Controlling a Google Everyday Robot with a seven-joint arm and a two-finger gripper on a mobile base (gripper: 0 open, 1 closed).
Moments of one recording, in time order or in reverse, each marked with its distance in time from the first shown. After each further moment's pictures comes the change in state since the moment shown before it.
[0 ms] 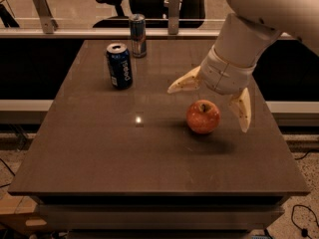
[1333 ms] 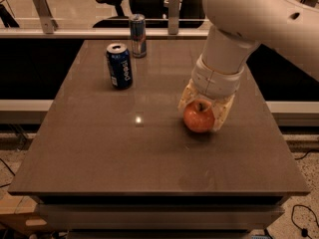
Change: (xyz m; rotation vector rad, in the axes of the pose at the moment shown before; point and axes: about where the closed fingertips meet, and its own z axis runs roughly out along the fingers) arm 0.008 -0.005 0.022 -0.070 0.056 0.065
